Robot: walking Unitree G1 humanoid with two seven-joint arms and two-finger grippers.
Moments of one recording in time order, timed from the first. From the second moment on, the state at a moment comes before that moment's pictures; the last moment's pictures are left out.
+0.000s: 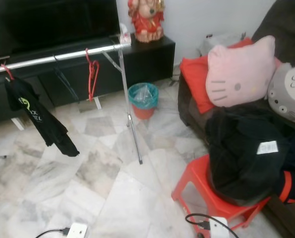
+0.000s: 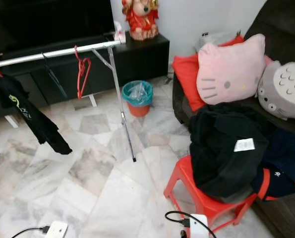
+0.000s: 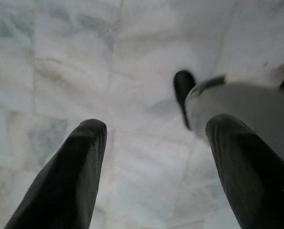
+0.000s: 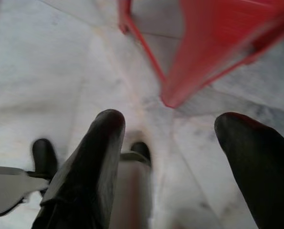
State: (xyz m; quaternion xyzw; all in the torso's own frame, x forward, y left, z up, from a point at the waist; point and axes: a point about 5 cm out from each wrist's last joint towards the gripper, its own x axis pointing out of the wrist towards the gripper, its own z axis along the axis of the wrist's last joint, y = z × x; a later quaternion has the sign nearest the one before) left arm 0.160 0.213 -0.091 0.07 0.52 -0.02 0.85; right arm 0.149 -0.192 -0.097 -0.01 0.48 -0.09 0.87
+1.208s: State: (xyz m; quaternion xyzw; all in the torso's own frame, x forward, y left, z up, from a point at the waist) left arm 0.166 0.214 -0.088 0.09 0.52 -0.03 0.85; right arm 0.149 -0.195 -0.080 -0.04 0.33 -0.05 0.94
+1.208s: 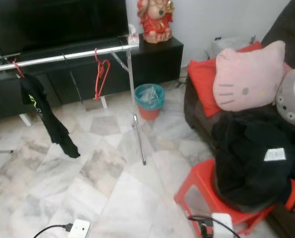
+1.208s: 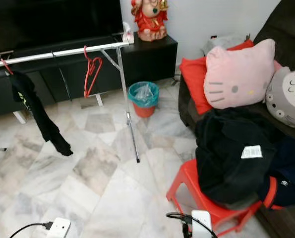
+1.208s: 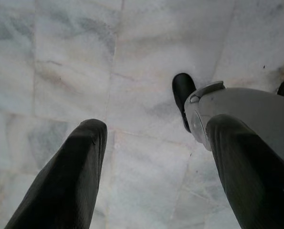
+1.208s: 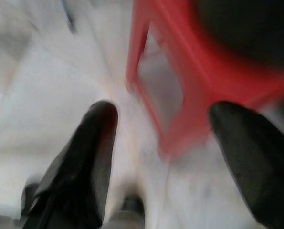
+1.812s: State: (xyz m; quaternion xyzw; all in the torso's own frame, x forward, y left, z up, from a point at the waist) left arm 0.153 0.218 -0.093 0.09 0.53 -0.03 0.84; right arm 0.145 -0.198 -0.051 -0.06 0.21 -0.01 0.98
